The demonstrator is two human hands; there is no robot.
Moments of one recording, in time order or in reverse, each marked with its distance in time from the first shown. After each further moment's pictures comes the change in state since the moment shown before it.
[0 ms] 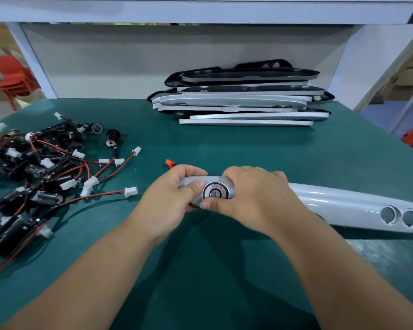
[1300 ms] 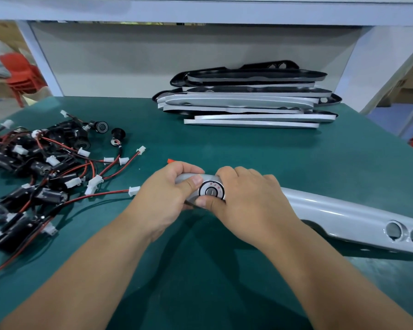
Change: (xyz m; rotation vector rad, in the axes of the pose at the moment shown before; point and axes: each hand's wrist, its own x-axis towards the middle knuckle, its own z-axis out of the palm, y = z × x) left_hand 0.001 0.011 -0.005 0.020 0.085 -0.031; right_hand -0.002 -0.017 0.008 -0.051 0.097 -0.067
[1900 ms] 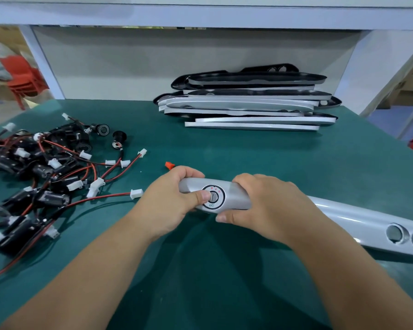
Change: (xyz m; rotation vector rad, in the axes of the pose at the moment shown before) left_hand 0.005 -0.006 -0.008 0.224 -0.086 0.027; right_hand -0.005 0.031 -0.010 0.042 -0.208 0.040
